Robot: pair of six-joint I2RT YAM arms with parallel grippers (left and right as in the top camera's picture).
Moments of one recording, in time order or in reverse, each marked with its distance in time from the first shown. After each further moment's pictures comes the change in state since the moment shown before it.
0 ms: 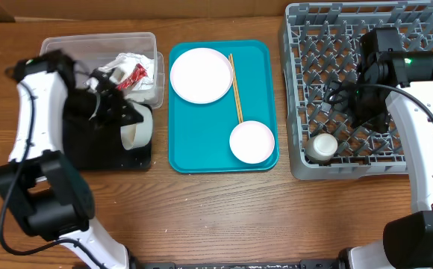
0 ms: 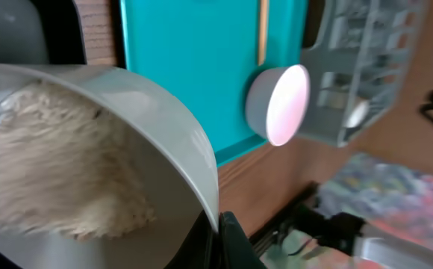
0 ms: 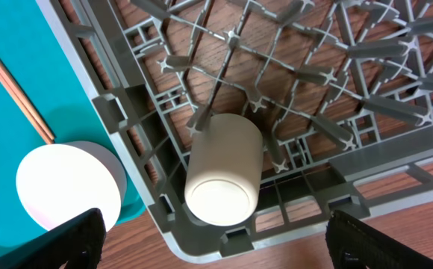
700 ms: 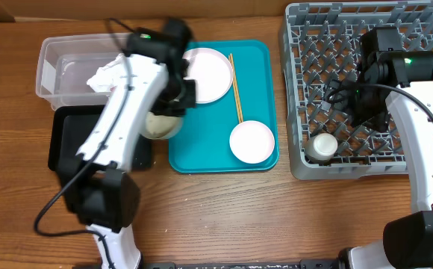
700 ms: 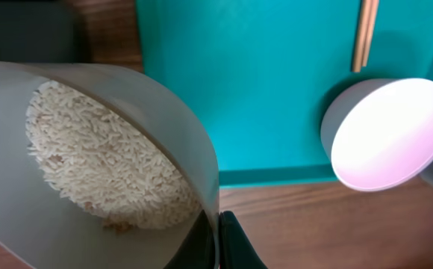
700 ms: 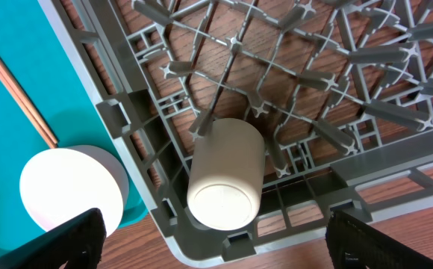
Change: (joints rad) left arm -0.571 0.035 0.330 -0.058 -0.699 -0.614; right arm 0.000 0.000 0.000 0.014 0.000 0.002
